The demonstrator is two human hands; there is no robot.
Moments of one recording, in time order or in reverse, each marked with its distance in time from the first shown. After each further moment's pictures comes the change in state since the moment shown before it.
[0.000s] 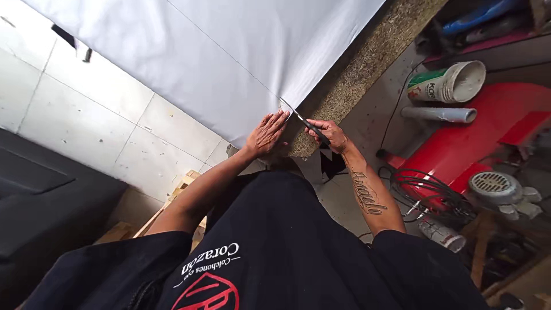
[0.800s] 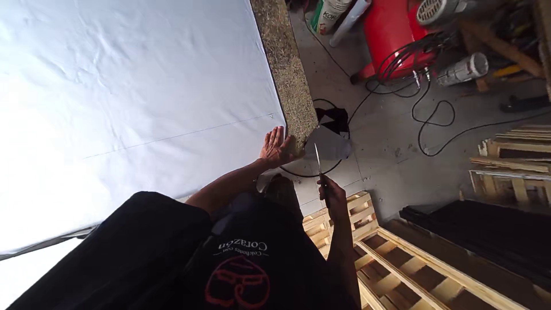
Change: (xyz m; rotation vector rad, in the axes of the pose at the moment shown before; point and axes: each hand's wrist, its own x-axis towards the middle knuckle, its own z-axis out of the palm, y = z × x) left_hand -0.014 -0.080 -0.056 0.001 -0.522 0.537; right_hand -0.064 0.019 0.450 0.605 1.437 -0.171
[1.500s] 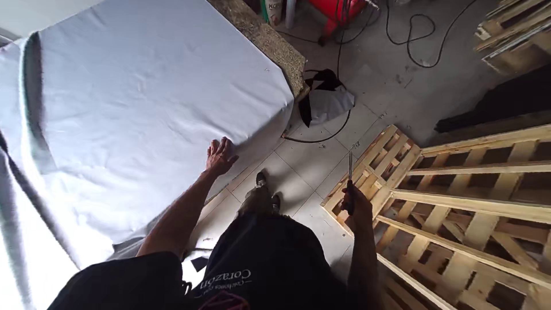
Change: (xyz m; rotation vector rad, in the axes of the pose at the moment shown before) left_hand -0.372 -0.218 -0.072 0.242 -0.083 -0.076; right_hand -0.414 0.129 0.201 0.365 0.651 0.145
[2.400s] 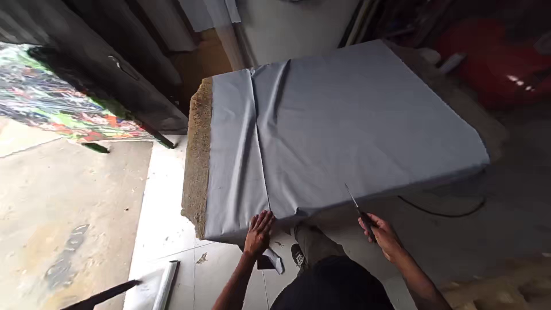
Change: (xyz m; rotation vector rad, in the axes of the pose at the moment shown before) left_hand -0.491 -0.433 0.060 -0.016 0.581 -0.061; right_hand -0.269 0.050 0.489 -0.474 -0.742 0.037
